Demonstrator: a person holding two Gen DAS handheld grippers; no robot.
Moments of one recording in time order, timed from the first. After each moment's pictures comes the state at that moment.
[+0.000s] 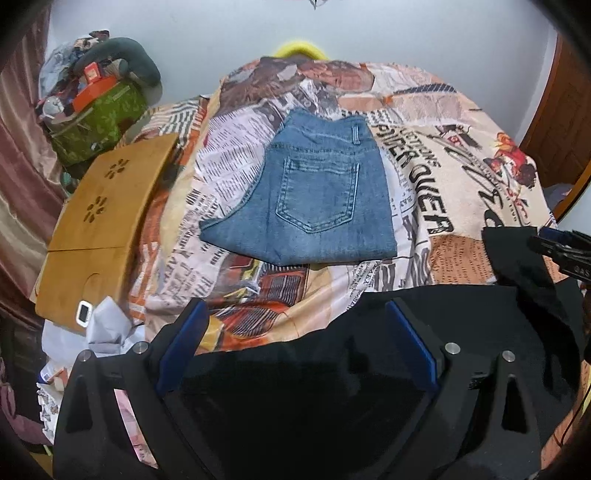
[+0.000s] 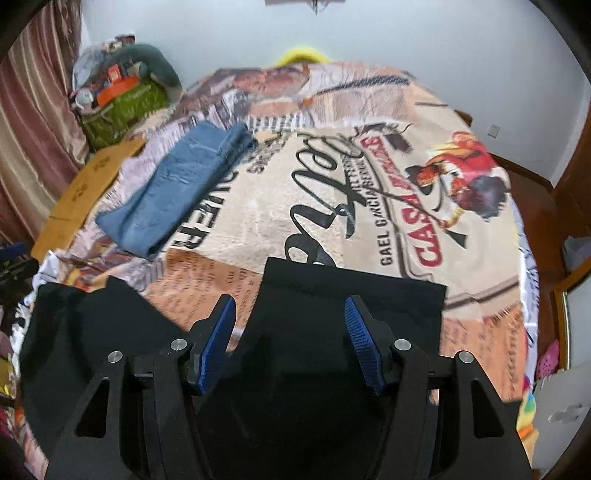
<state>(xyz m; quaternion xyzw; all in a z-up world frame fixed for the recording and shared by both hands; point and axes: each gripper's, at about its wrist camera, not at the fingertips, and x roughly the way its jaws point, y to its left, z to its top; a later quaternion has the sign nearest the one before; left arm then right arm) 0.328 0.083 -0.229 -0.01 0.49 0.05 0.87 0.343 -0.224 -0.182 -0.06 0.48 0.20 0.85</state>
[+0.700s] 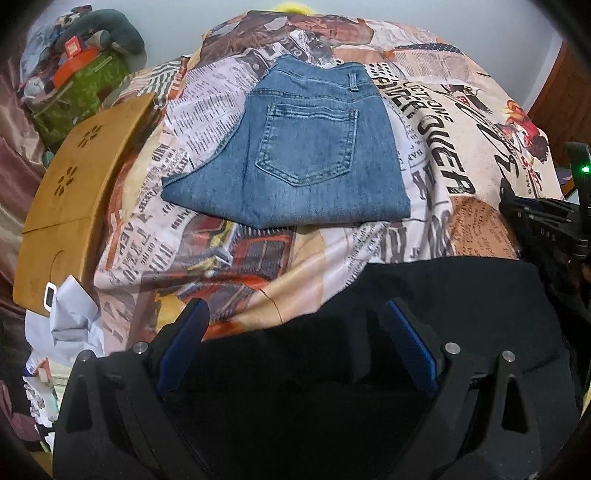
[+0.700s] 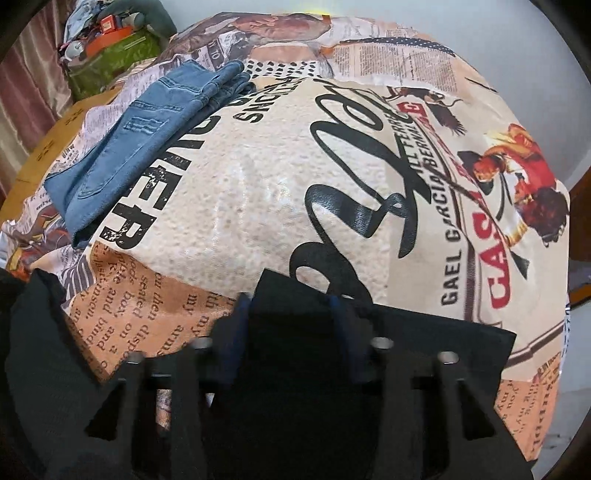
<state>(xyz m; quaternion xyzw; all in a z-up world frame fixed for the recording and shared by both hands) 0.343 0.076 -0.281 -0.03 0.54 0.03 0.84 0.378 -0.190 -0.239 -0.12 0.52 0.18 0.83</state>
